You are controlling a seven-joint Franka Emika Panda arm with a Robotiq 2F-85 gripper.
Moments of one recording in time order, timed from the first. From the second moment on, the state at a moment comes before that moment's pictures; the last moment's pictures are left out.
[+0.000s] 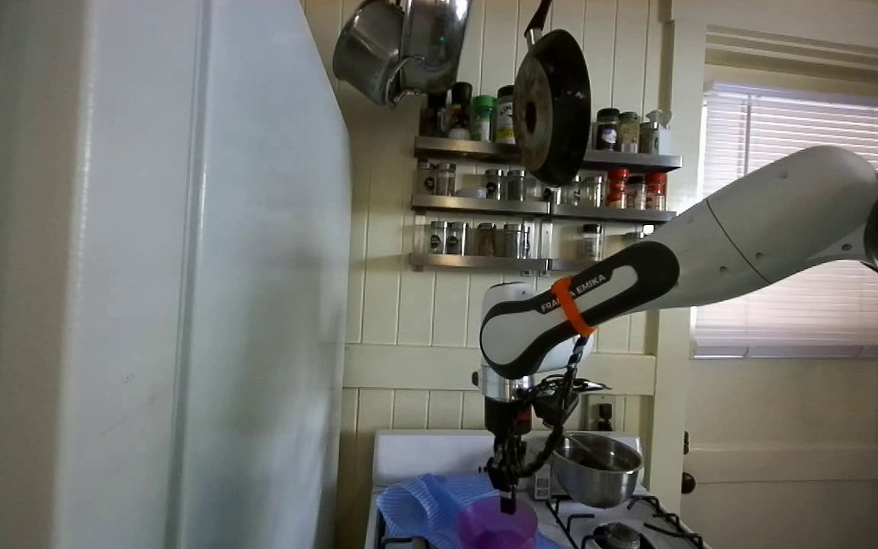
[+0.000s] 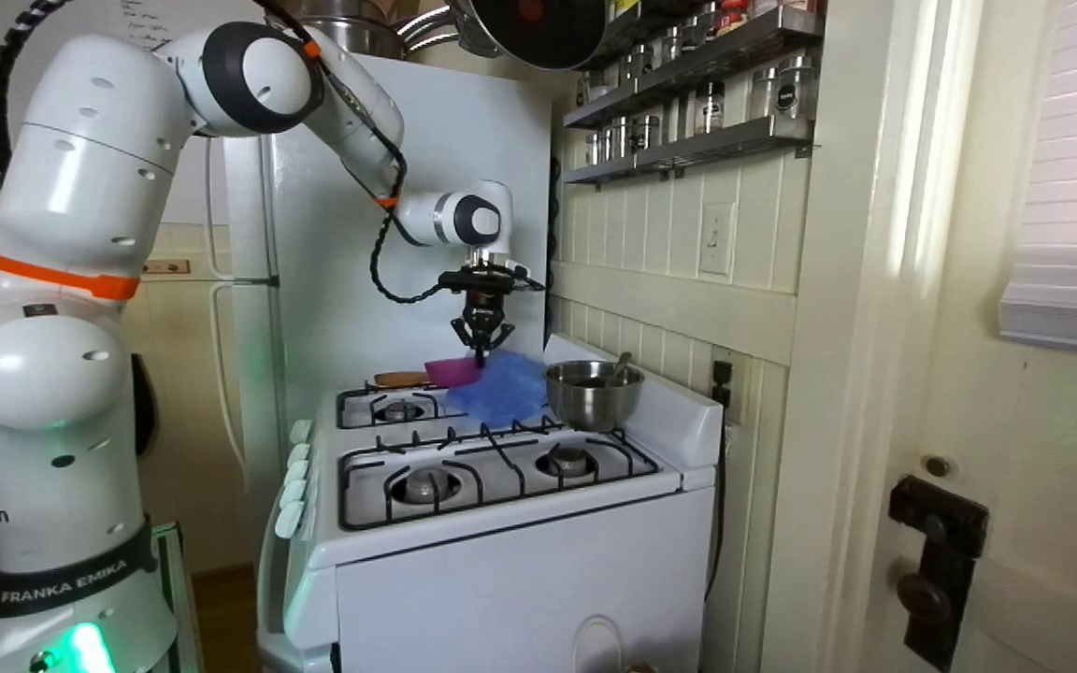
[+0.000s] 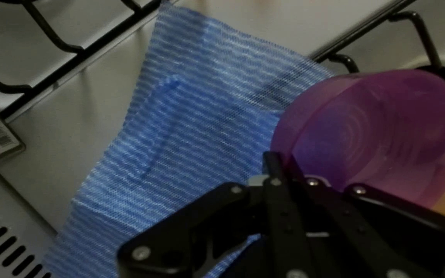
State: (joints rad) arm 0.14 0.31 0.17 -1.81 -0.06 2.04 -0.38
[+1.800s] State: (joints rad) arm 0.22 0.48 0.19 -1.52 -0.26 1.81 -0.44
